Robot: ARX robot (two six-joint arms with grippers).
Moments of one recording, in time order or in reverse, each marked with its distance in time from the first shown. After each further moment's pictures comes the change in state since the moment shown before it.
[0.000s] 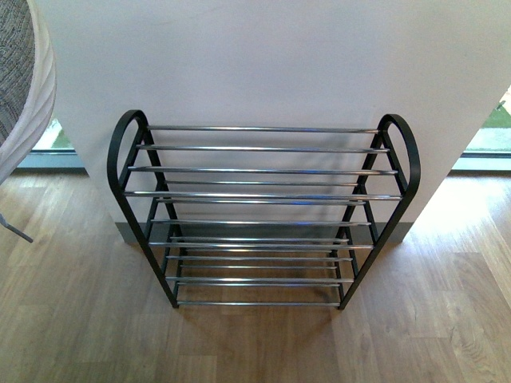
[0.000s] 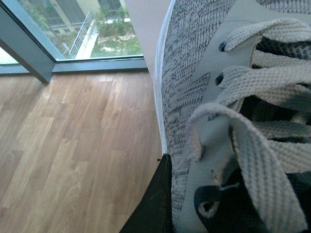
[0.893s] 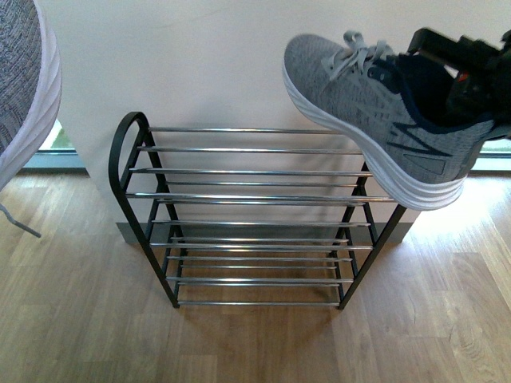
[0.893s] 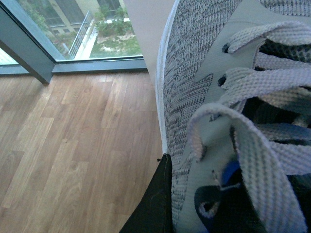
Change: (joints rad) left arm -0.002 0.000 0.000 0.000 0.001 0.000; right arm 0.682 0.981 0.764 -0.257 0.514 0.420
